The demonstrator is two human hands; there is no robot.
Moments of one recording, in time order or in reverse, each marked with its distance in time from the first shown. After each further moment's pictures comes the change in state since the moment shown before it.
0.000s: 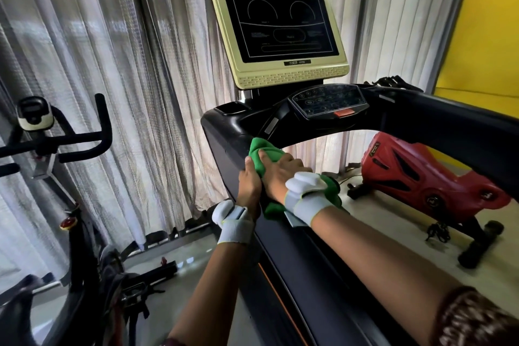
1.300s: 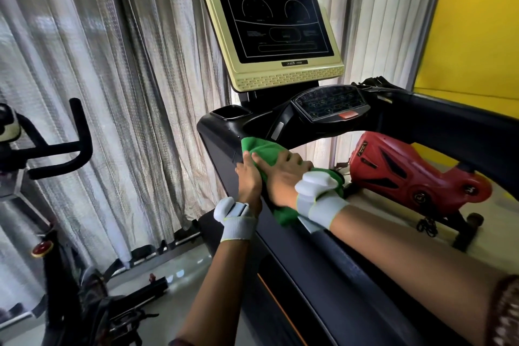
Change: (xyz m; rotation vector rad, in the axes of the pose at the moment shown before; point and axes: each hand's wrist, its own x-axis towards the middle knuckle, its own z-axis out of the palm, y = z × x) left_hand 0.087 0.008 -0.018 -0.073 -0.062 0.016; right_hand 0.055 -0.040 0.015 -0.174 0.035 -0.010
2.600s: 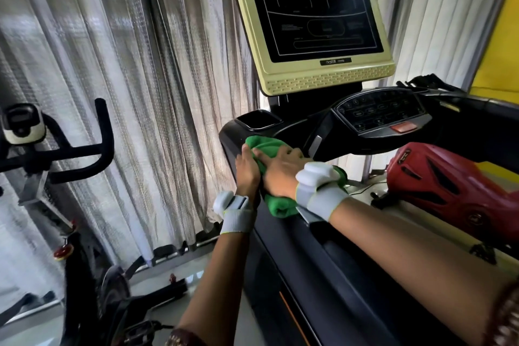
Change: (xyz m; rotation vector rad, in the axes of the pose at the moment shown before) left_hand 0.098 0.043 -0.024 0.163 0.182 0.092; right_hand 0.112 -0.037 -0.011 0.116 -0.097 -0.133
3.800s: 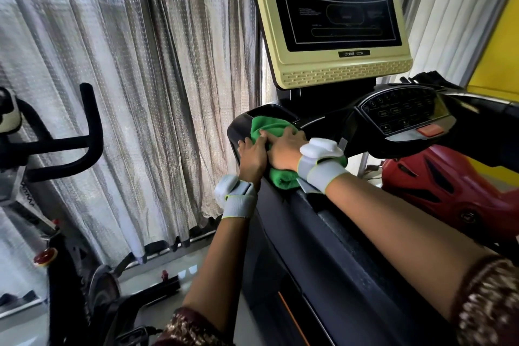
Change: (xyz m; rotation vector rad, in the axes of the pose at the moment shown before) left_hand 0.053 0.026 -0.017 0.412 -0.169 0.071; right_hand 0.077 -0.034 -0.018 0.063 -0.124 0.072
